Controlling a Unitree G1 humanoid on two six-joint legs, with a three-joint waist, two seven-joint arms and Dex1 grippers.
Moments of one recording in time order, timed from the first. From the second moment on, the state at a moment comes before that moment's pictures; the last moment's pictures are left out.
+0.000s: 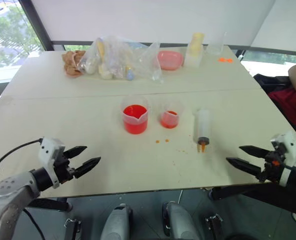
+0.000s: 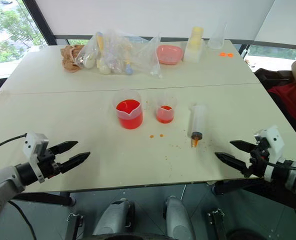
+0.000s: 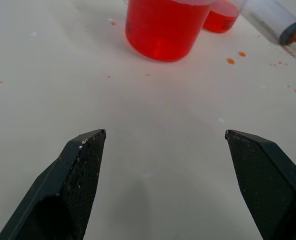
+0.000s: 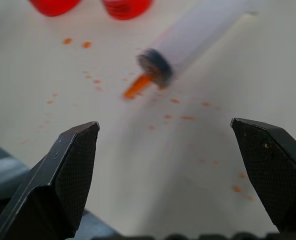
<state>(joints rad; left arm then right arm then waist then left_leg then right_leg) 0.26 0.64 0.38 -0.51 -0.70 0.62 -0.73 0.27 -0.84 -0.57 -0.44 0.76 0.82 0.87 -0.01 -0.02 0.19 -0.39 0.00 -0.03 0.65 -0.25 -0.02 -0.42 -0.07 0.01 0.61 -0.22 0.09</state>
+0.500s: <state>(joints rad) 0.17 0.65 0.29 -0.49 -0.68 0.62 -0.73 0.24 -0.85 -0.56 -0.44 0.77 0.91 0.78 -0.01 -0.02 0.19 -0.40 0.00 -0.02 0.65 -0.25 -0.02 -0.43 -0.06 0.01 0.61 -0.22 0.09</state>
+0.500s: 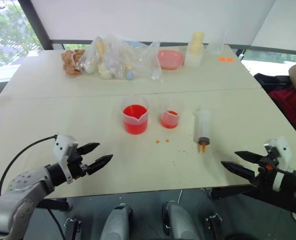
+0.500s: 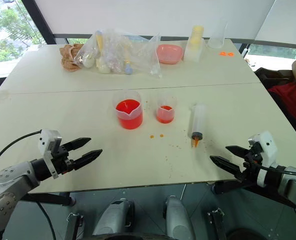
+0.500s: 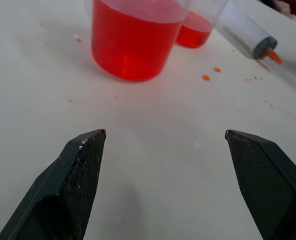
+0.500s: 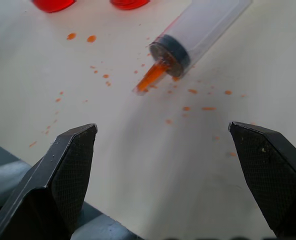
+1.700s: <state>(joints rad) -0.18 0.82 0.22 -0.56 -0.85 0.71 -0.86 -1.40 -0.73 0.43 1.03 0.29 1.38 0.90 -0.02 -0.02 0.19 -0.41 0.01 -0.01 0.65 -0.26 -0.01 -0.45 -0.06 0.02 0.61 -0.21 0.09</state>
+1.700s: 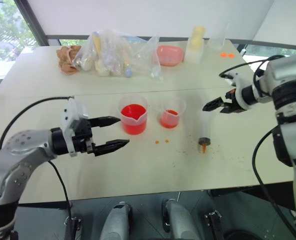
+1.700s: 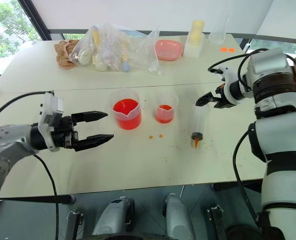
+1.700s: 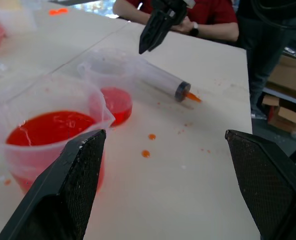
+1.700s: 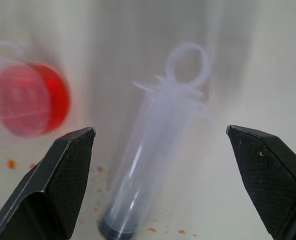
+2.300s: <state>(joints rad) -0.25 0.80 0.15 -0.53 -0.75 0.66 -0.84 -1.37 -0.58 0.37 1.15 0.11 1.26 0.90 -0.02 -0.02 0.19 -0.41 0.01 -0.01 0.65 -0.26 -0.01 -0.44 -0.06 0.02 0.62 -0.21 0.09</state>
